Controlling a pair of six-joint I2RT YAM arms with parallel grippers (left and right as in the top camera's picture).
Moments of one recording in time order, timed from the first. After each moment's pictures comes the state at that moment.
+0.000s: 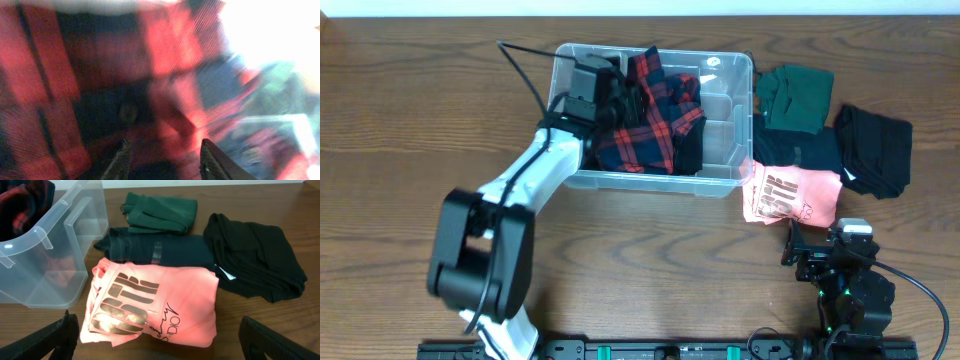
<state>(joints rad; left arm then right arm) -0.32 1.84 1.23 -0.04 0.26 -0.43 -0.07 0.01 0.14 -0.50 -0.03 0.04</state>
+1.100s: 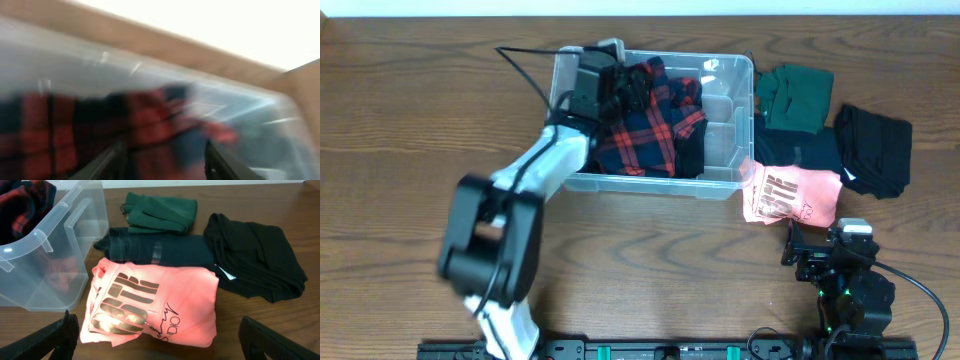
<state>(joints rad) -0.31 1.88 1.25 0.12 0.23 -0.56 -0.07 0.01 0.14 -0.50 -0.03 0.04</state>
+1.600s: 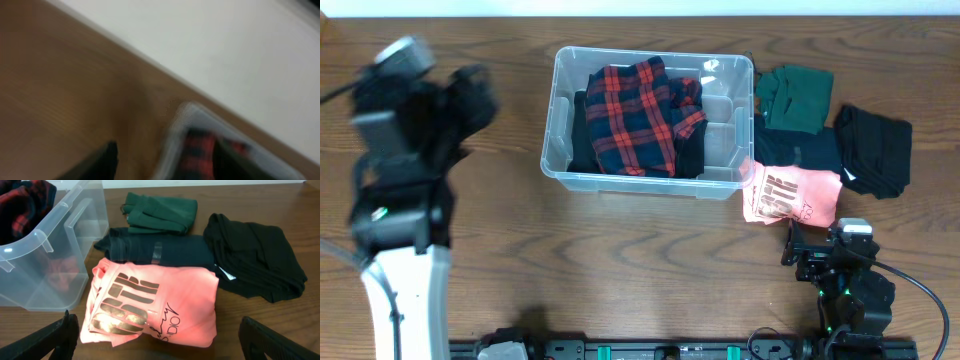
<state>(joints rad) 0.21 1.12 1.26 -0.64 0.09 -0.46 -0.07 0.01 0.14 -0.50 -0.03 0.04</state>
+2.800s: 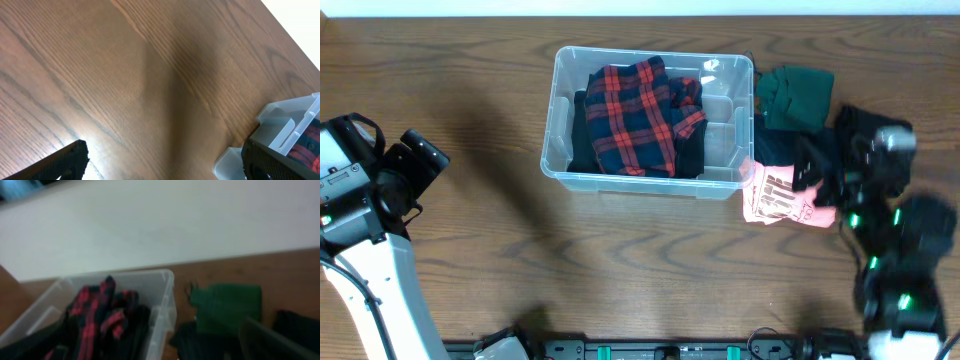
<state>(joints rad) 0.49 1.19 1.26 -0.98 0.03 -0.40 -0.07 0.76 0.73 -0.22 -0.29 0.25</state>
